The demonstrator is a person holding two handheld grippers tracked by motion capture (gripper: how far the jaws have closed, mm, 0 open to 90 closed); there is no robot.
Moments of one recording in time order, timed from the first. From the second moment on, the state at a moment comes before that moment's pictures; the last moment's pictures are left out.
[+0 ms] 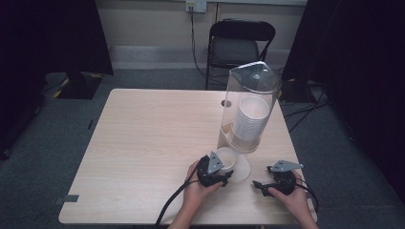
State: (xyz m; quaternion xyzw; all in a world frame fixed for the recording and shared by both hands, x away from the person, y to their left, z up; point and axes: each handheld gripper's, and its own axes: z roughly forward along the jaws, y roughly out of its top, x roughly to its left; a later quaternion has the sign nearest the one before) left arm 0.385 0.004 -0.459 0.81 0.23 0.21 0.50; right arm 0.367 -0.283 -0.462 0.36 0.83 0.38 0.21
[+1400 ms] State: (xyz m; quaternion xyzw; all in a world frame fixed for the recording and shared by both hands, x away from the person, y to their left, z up) left arm 0.393 0.147 -0.444 0.78 0.36 0.29 0.42; right arm 0.367 -0.285 -0.462 0.35 0.83 0.38 0.21
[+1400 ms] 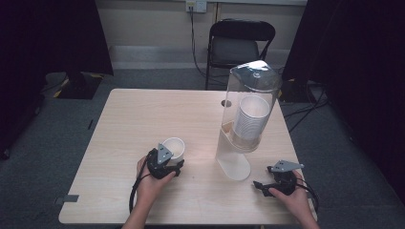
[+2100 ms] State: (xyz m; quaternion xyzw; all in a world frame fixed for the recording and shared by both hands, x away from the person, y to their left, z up) left arm 0.421 0.174 -0.462 0.77 0.41 0.30 0.40; right arm 0.367 -0.285 -0.462 0.35 0.83 0.38 0.21
